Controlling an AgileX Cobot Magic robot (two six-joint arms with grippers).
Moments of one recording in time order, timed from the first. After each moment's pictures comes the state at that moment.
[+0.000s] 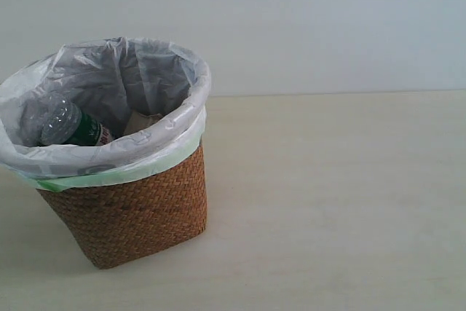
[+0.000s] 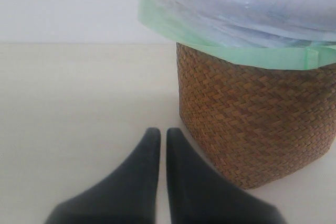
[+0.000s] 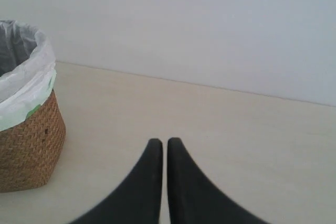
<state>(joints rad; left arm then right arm) -0.01 0.00 0.00 -0.26 0.31 0.24 0.67 0.50 -0.67 -0.60 0.63 0.61</state>
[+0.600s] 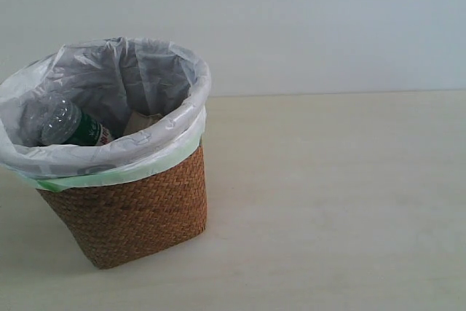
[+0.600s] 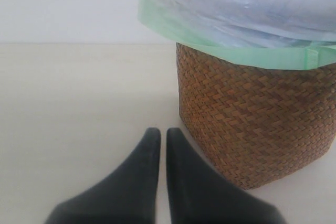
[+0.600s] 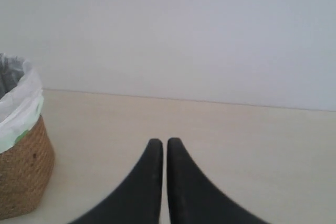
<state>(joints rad) -0.01 0.00 0.00 -0.26 0.31 0.24 0.61 0.38 -0.67 -0.59 0.66 0.61</state>
